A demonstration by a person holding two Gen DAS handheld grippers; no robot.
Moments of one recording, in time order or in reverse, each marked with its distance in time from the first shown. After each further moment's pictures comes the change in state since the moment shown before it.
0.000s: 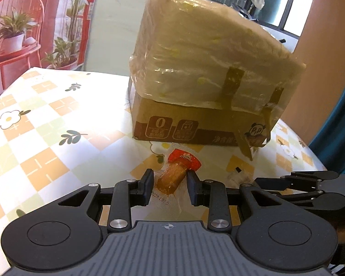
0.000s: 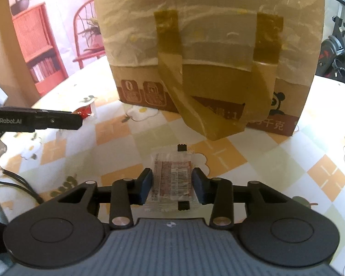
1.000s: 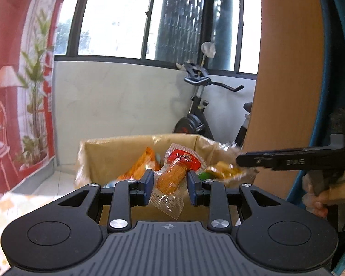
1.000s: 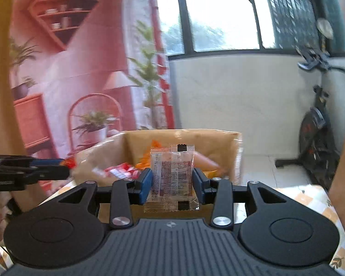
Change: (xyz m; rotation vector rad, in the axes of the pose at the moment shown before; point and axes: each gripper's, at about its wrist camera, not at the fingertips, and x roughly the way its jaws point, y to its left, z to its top) left arm -0.013 -0.093 0.143 0.250 -0.329 -0.092; right arm -0.111 -0.075 0.152 0.043 -0.401 -0.021
